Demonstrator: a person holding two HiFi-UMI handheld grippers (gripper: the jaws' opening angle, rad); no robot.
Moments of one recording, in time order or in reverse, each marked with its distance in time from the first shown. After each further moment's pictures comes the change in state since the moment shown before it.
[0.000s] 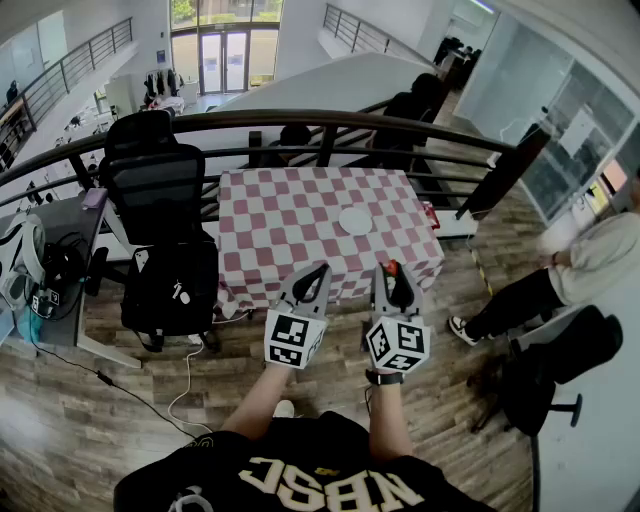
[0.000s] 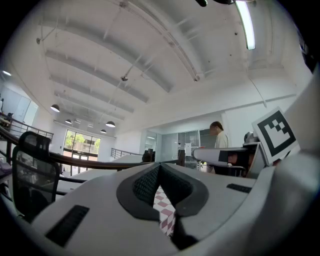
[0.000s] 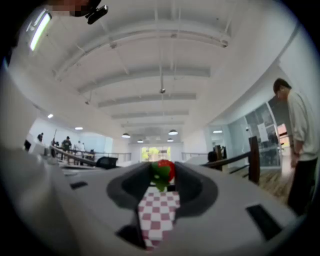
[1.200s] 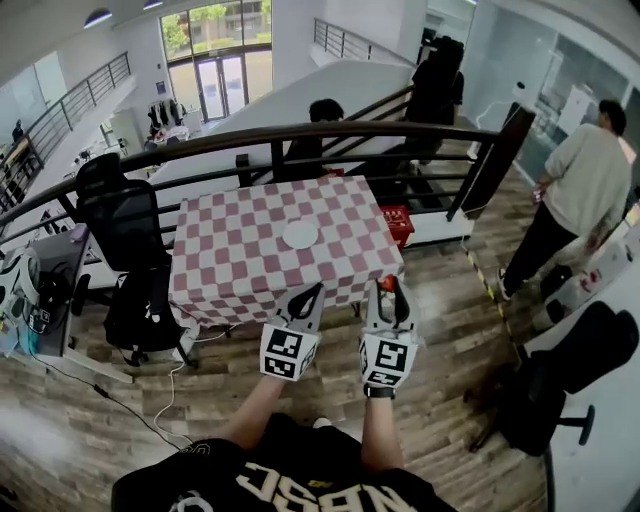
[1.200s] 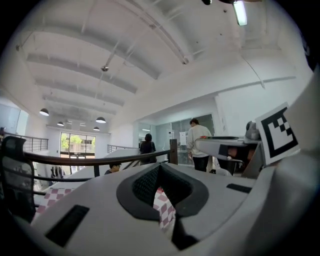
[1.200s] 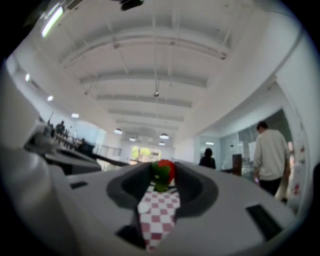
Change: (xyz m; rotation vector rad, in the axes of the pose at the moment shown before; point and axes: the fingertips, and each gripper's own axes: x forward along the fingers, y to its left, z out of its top) left arm 0.167 -0.223 -0.052 0.087 0.114 -0.024; right arm -0.053 -0.279 0.011 -0.186 -0.038 -0.090
